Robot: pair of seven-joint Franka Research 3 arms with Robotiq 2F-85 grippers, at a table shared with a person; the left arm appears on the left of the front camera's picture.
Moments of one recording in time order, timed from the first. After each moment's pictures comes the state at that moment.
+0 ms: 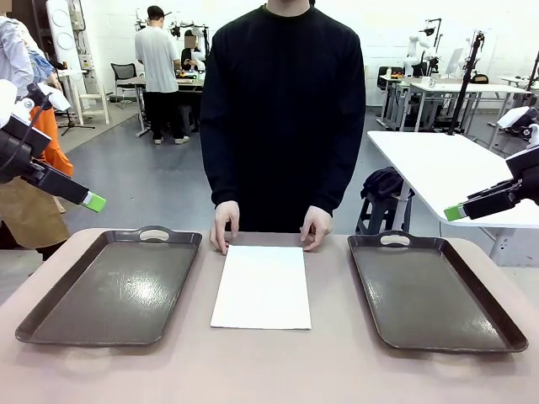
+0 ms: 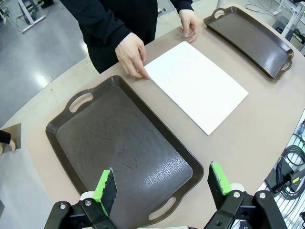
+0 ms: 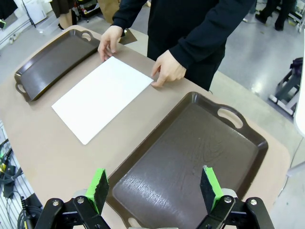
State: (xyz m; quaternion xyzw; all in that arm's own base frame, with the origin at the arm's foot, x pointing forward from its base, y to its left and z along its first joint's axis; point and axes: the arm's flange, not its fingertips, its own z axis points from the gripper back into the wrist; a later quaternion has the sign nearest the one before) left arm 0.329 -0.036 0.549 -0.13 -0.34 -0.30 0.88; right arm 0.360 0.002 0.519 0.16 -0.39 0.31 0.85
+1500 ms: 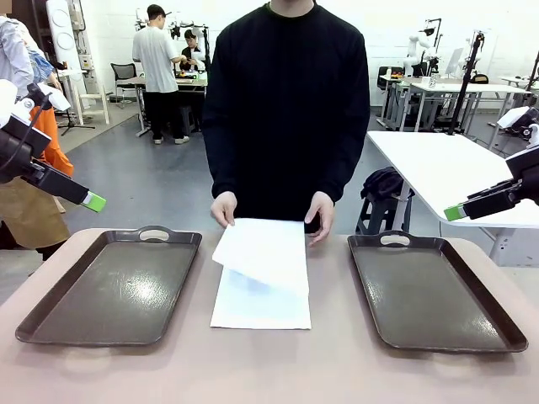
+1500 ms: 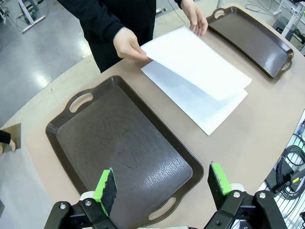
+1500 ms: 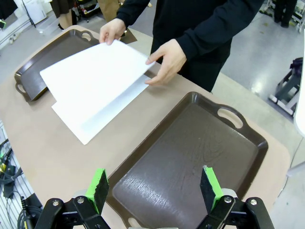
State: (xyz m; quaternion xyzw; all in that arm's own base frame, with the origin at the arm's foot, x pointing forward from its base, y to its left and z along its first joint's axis) left arm 0.329 -0.036 0.549 -0.13 -0.34 -0.30 0.88; right arm 0.360 0.002 0.519 0.16 -0.39 0.31 0.85
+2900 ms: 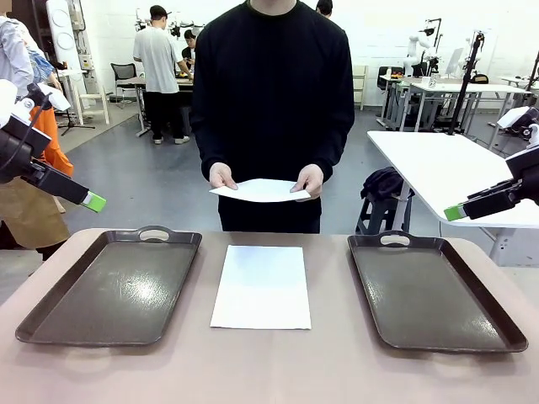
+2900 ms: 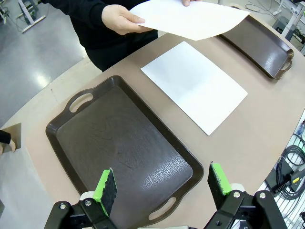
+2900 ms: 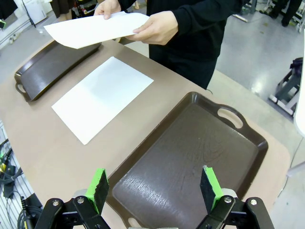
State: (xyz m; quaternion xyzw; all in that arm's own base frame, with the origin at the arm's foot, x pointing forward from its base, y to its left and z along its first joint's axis) left arm 0.329 -0.036 0.549 -0.13 -0.34 -0.30 0.88; right arm 0.360 0.002 0.519 0.16 -0.39 0.31 0.85
